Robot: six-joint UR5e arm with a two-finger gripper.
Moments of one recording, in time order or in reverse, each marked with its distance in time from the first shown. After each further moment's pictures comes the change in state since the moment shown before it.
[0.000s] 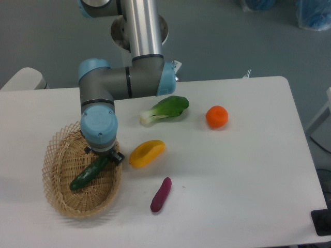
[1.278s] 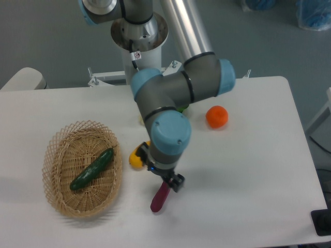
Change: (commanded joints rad) arm 0.229 -0.147 0.276 -0.002 0.130 0.382
